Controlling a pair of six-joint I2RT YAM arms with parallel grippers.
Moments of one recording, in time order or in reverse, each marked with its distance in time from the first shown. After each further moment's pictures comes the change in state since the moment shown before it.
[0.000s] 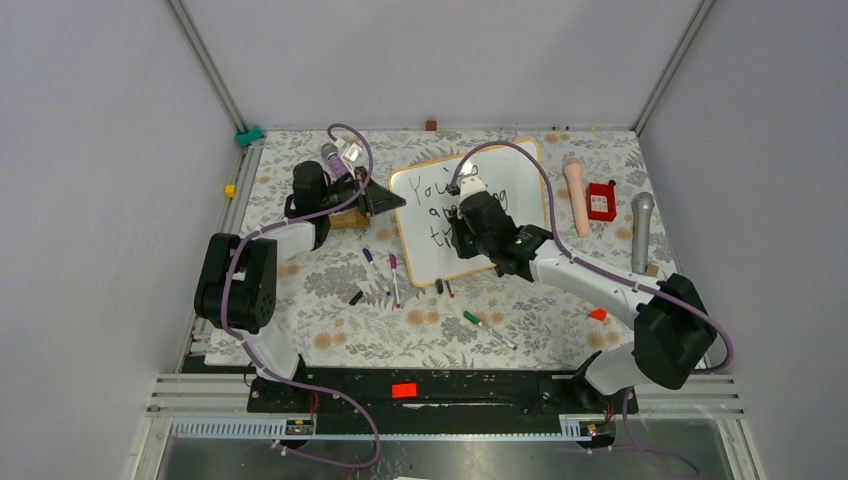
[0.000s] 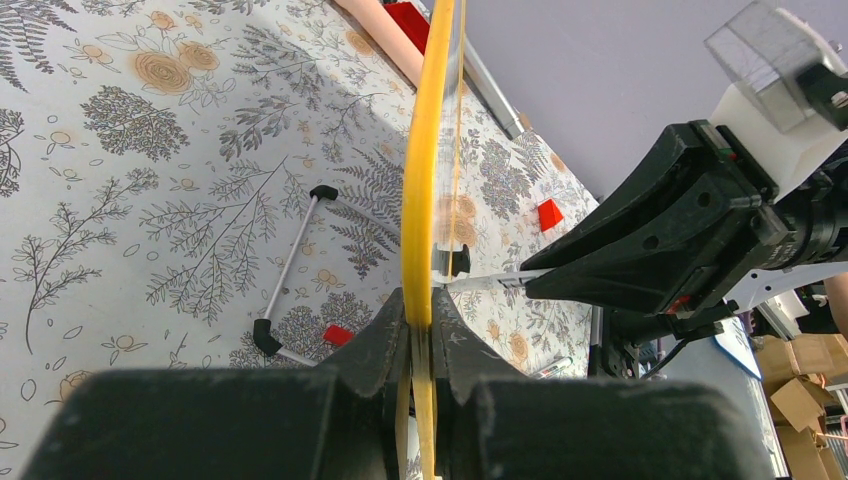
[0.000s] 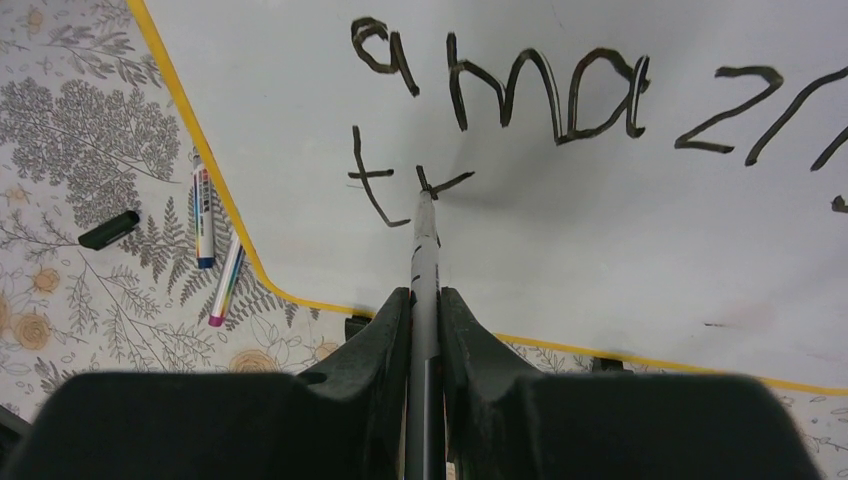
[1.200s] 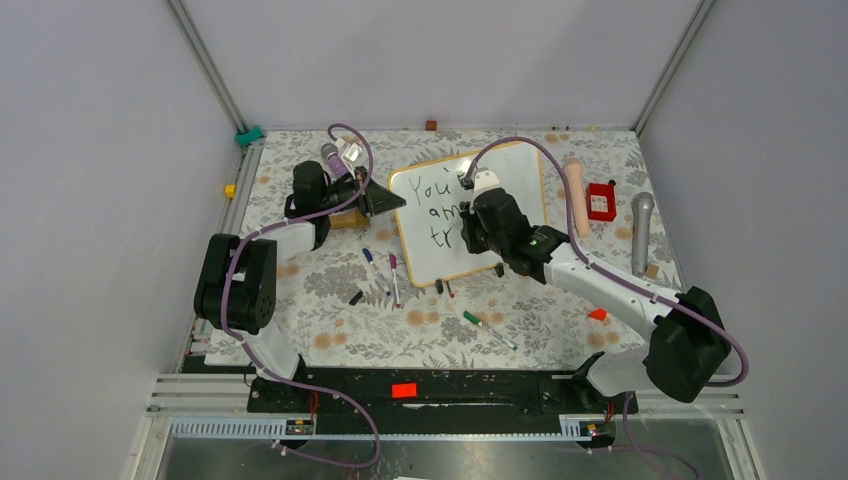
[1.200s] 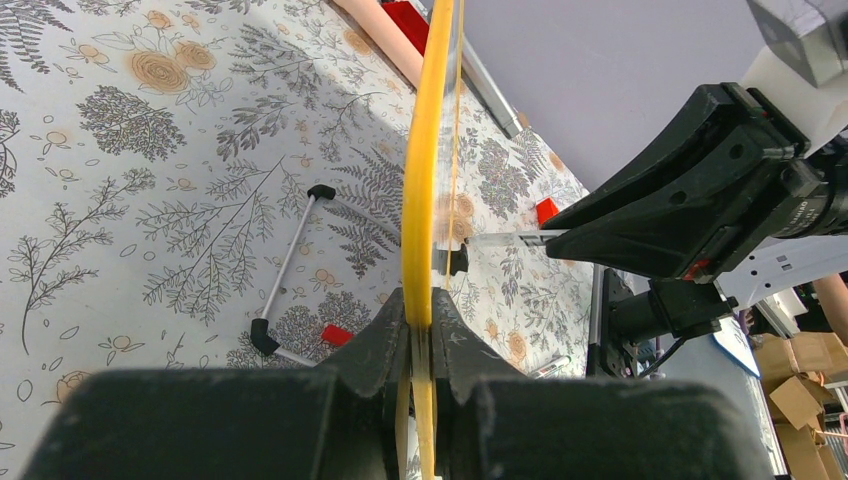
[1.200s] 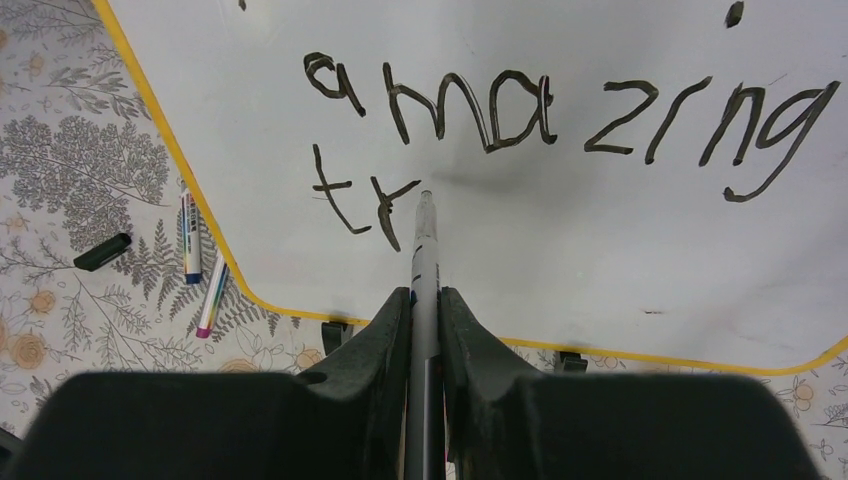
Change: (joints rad) left arm 0.000 -0.002 0.000 0.000 0.002 0.000; right arm -0.036 -0.091 -0.035 -0.002 0.018 -0.012
